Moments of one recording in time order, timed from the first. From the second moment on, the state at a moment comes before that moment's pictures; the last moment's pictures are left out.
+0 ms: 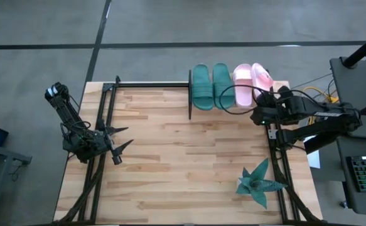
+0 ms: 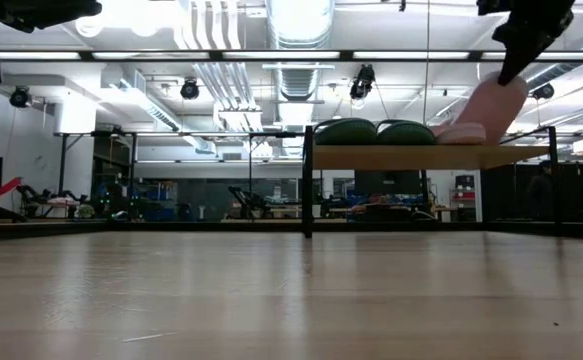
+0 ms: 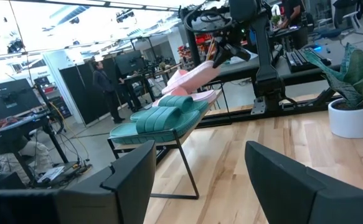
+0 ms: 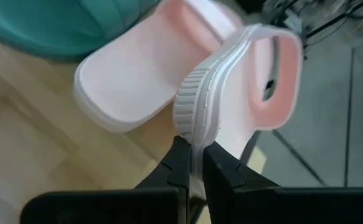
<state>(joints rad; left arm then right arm) -0.99 0.57 0.26 0.63 -1.40 0.56 0.00 0.98 1.12 -1.55 0.83 0.67</state>
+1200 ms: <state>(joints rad) -0.99 0.57 0.26 0.63 -1.40 0.56 0.00 0.98 1.06 -1.57 0.67 0.70</state>
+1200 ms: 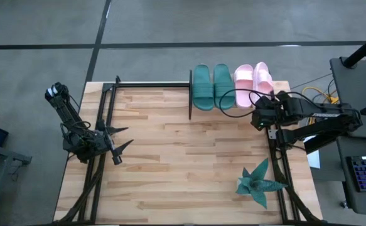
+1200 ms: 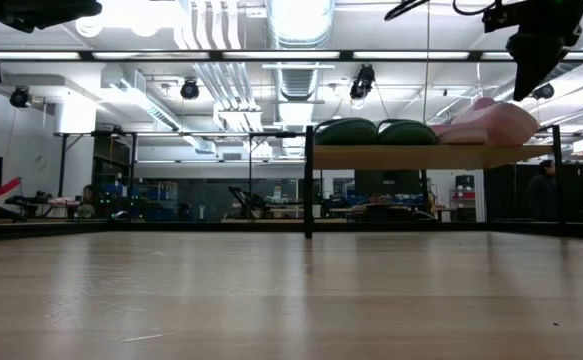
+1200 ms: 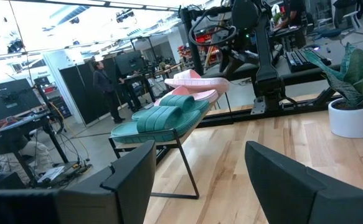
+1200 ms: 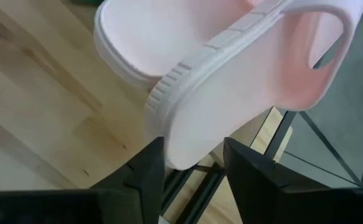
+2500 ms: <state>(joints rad) -0.99 0.57 0.26 0.63 -1.40 0.55 0.19 1.03 1.15 -1.45 0.64 0.50</state>
